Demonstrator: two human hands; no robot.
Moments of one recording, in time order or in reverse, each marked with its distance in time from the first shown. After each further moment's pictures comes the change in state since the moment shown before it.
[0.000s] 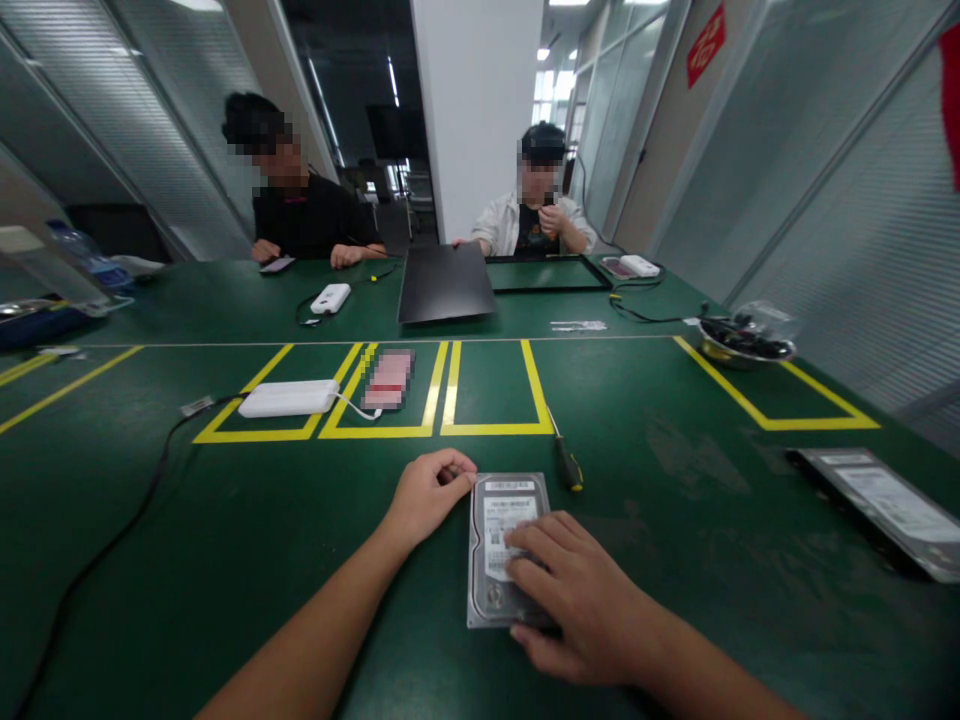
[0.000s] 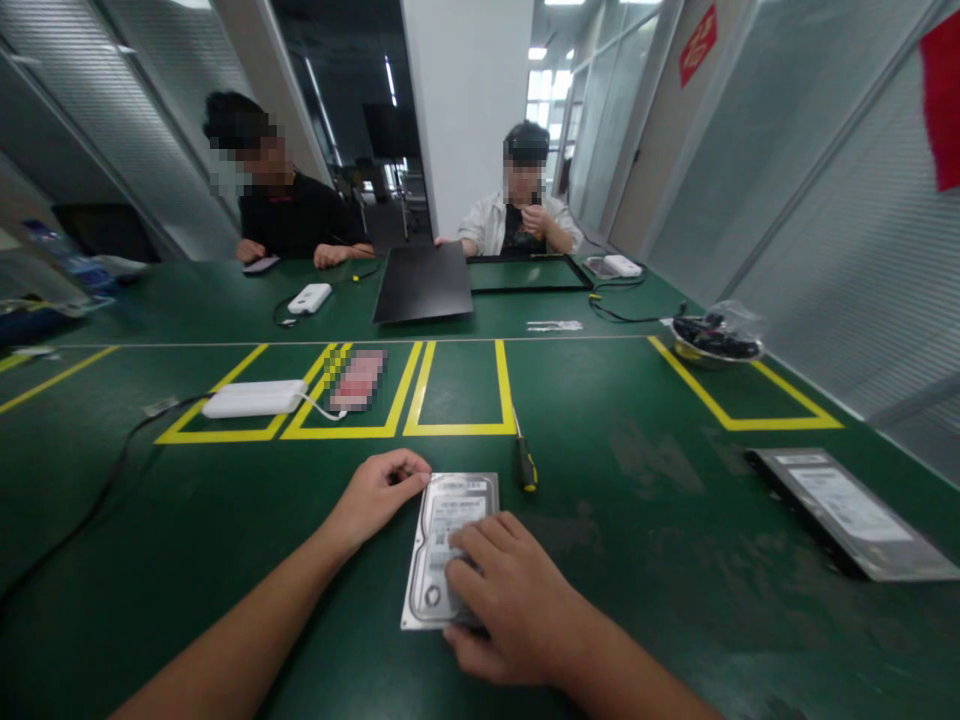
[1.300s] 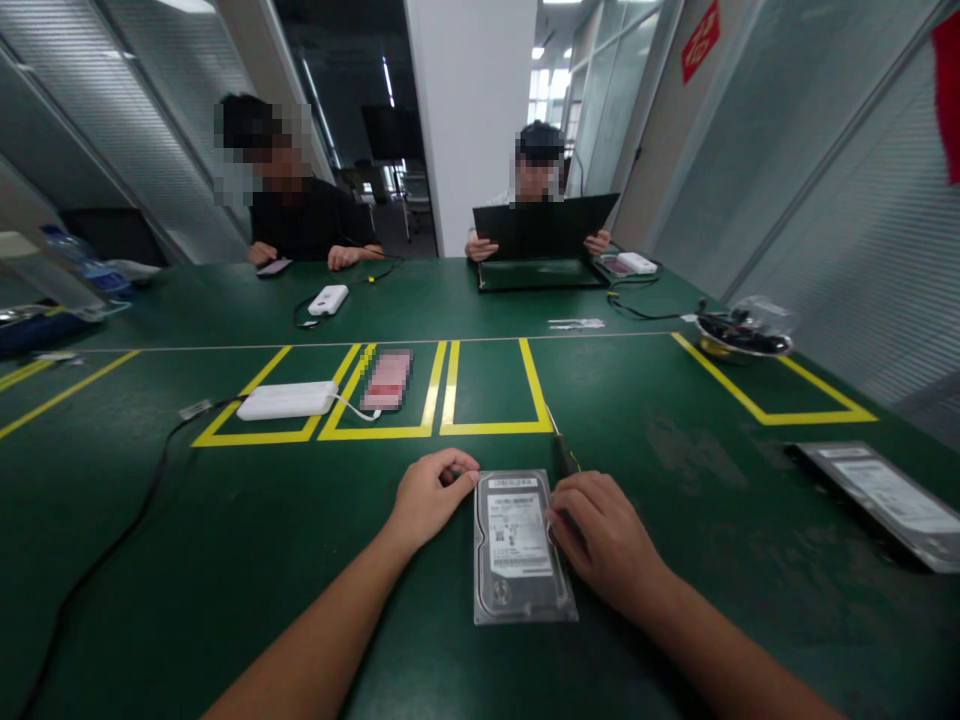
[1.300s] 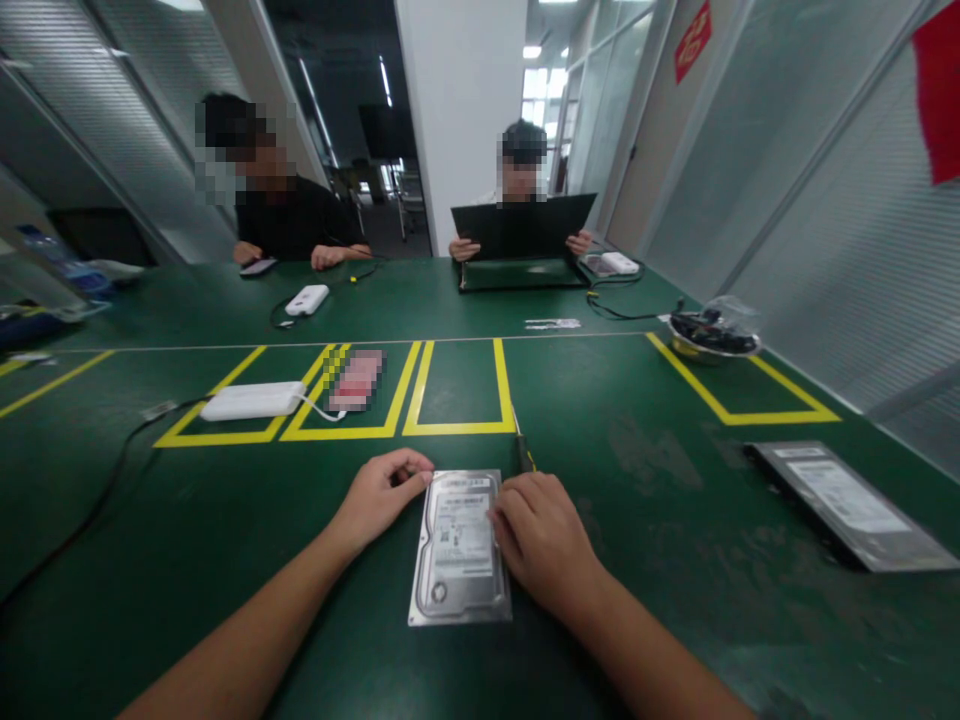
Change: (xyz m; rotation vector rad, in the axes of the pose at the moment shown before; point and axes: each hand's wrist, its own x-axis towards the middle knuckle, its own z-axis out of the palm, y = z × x) left_hand -0.001 -0.001 0.002 0.100 0.001 -0.003; right_hand 0.000 0.036 -0.004 -0.192 0.443 0.175
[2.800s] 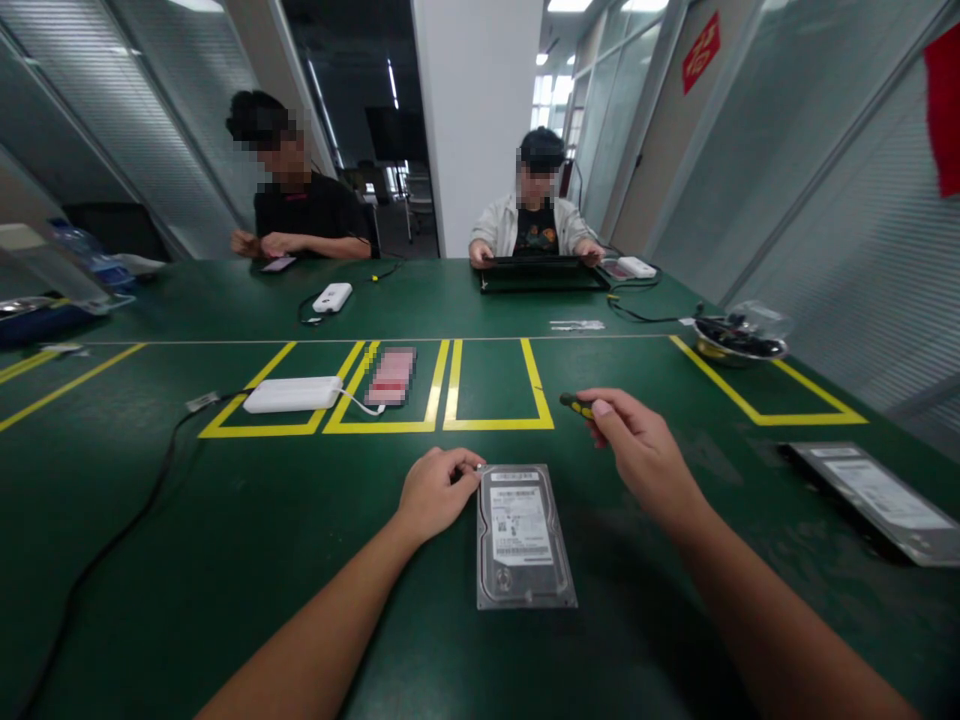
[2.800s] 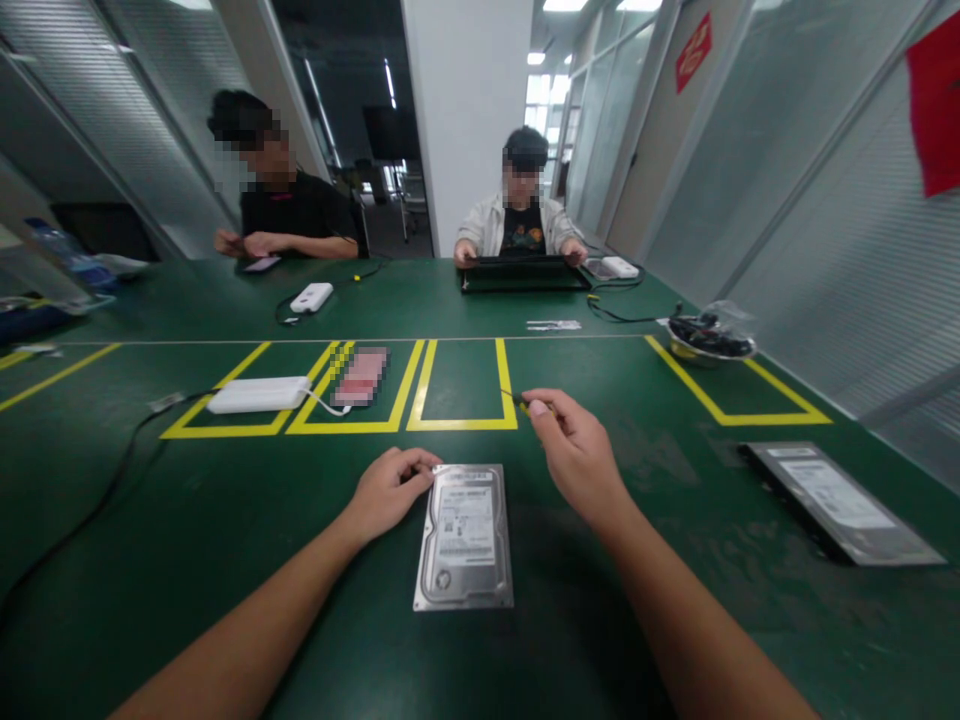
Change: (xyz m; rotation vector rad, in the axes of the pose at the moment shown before) left_hand -0.005 0.004 0.001 0.194 -0.027 0.058; right_hand 0.062 0.020 -0.045 0.397 0.144 0.480
